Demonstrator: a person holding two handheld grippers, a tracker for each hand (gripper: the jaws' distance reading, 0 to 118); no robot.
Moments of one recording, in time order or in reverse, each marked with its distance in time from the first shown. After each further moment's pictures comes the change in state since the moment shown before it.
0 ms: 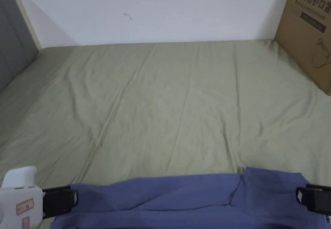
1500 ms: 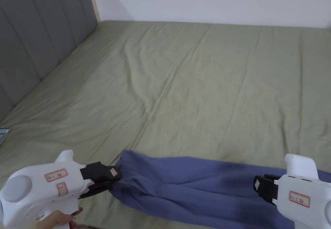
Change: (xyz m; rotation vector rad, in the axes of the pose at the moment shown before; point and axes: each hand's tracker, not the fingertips) left arm -0.065 -0.050 -0.024 -0.013 -0.411 0.588; right arm -0.166 -0.025 -0.063 -0.075 0.291 0.052
